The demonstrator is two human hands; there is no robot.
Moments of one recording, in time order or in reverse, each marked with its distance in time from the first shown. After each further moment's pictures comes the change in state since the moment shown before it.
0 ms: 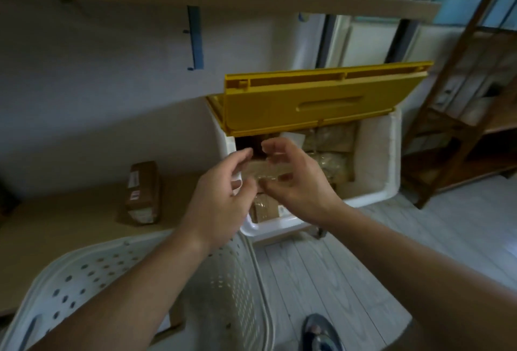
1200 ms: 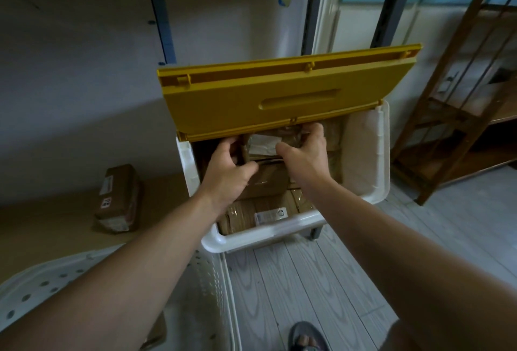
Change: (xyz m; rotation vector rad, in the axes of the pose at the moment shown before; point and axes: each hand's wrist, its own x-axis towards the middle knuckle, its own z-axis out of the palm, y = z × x) left_hand 0.094 -0.019 0.080 -0.146 0.050 -0.253; right_hand 0.059 0.083 -0.033 0.196 0.323 0.469
